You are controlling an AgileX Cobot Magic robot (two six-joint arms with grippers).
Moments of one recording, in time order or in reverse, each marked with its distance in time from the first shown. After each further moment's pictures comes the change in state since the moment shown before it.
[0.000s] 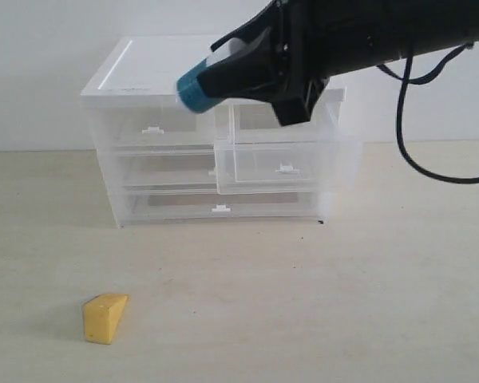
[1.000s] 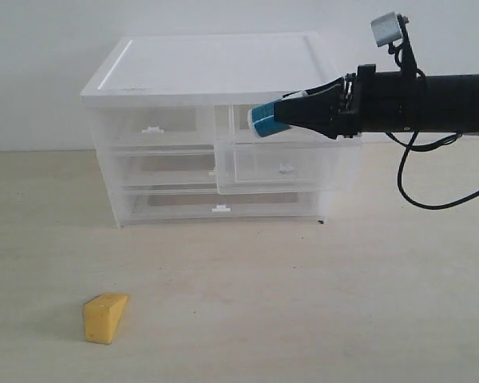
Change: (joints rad) left arm 0.000 0.000 0.000 0.000 0.000 0.000; right arm -0.285 0.425 0.000 0.367 0.313 -0.149
